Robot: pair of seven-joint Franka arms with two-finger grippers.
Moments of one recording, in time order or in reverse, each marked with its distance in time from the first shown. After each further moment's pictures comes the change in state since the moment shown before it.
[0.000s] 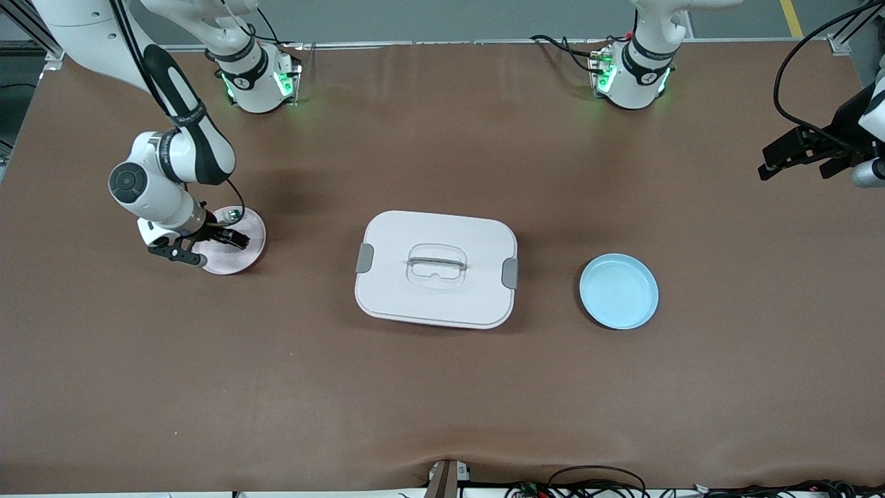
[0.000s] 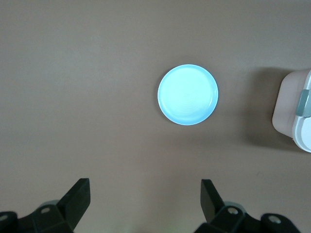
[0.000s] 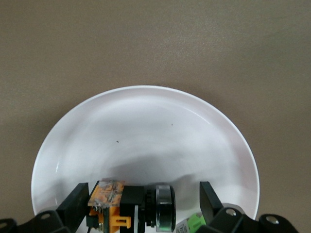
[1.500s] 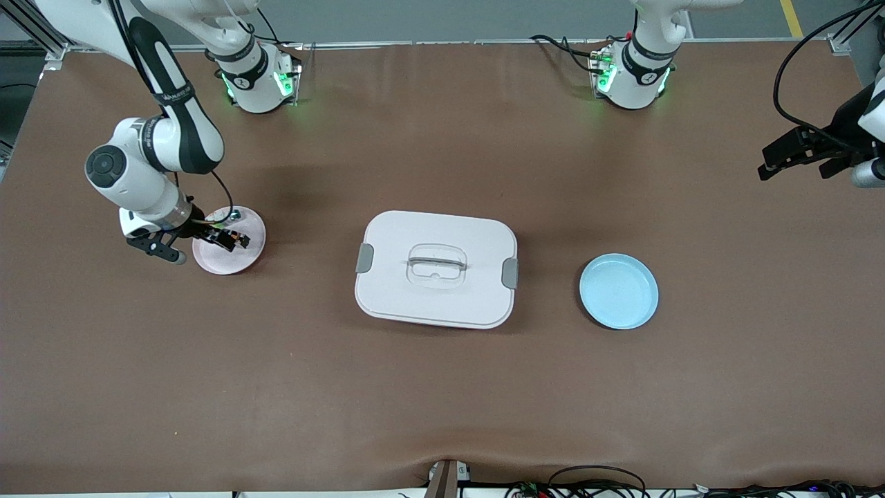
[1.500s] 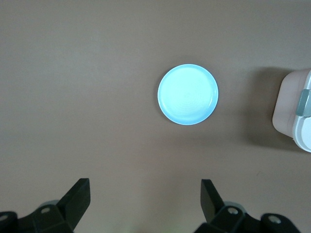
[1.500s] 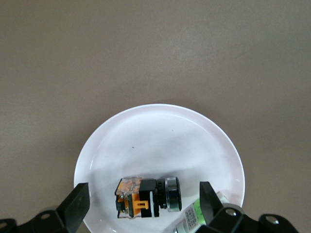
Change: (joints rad) left arm 0.000 0.000 0.000 -0.001 0.000 0.000 0.000; right arm -0.009 -0.106 0.010 0.001 0.002 -0.055 0.113
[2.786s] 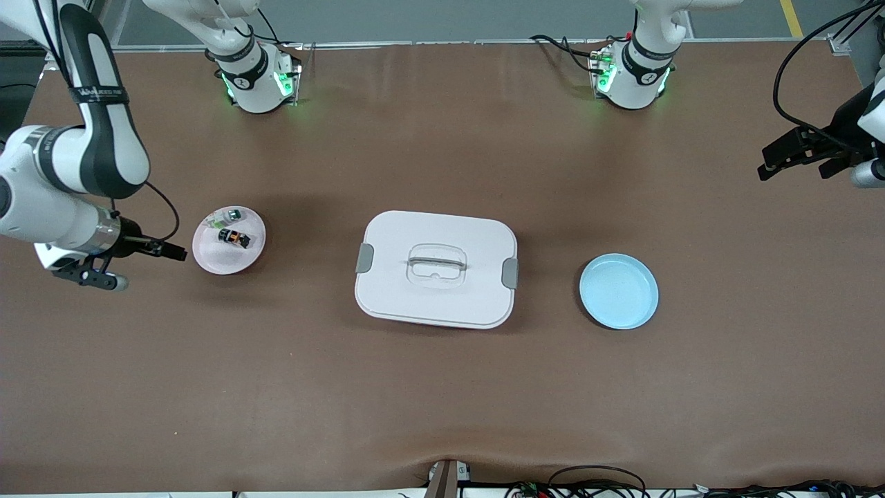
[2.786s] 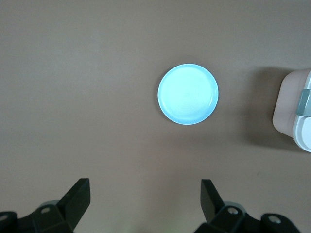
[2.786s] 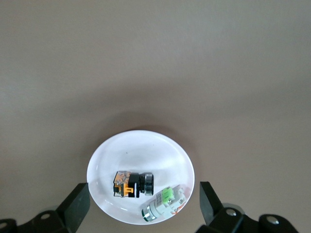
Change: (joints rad) left arm 0.000 0.000 0.000 -0.001 0.000 0.000 0.000; right arm -0.073 0.016 -0.005 0.377 0.000 -0.492 -0.159
